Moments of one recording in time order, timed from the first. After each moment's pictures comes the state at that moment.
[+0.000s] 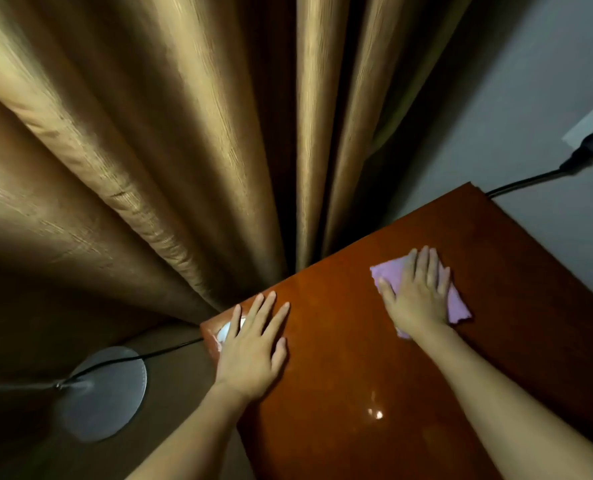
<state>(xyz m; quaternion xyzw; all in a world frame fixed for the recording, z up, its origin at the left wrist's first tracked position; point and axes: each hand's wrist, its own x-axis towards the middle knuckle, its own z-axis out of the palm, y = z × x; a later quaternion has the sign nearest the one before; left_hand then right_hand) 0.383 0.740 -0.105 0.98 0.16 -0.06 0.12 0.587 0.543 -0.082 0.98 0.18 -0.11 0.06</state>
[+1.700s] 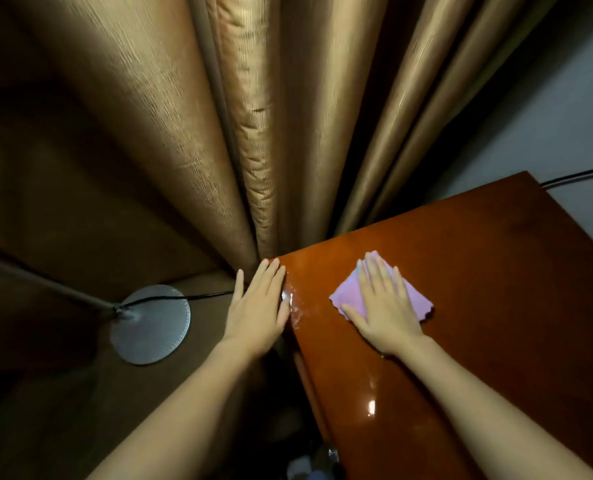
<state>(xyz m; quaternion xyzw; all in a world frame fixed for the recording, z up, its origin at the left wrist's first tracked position) 0.301 0.774 -0.076 0.96 0.24 -0.07 0.14 0.449 0.597 -0.097 0.90 0.43 -0.08 0.05</state>
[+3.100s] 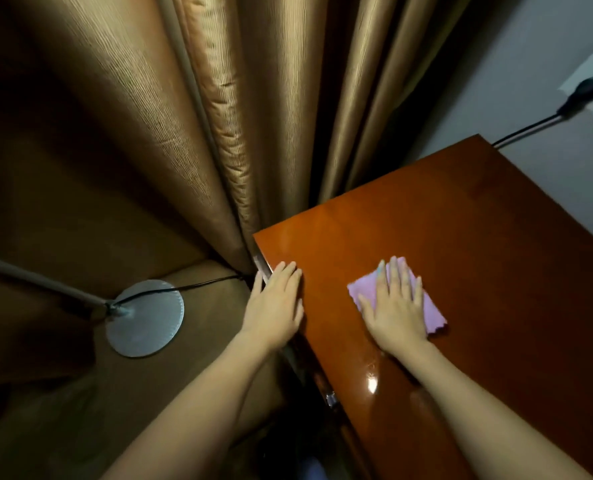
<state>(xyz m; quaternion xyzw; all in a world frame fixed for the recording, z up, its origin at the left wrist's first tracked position) 0.281 0.721 -0.061 0.97 0.14 -0.11 0.13 0.388 0.534 -0.100 0.96 0.25 -0.08 0.01</state>
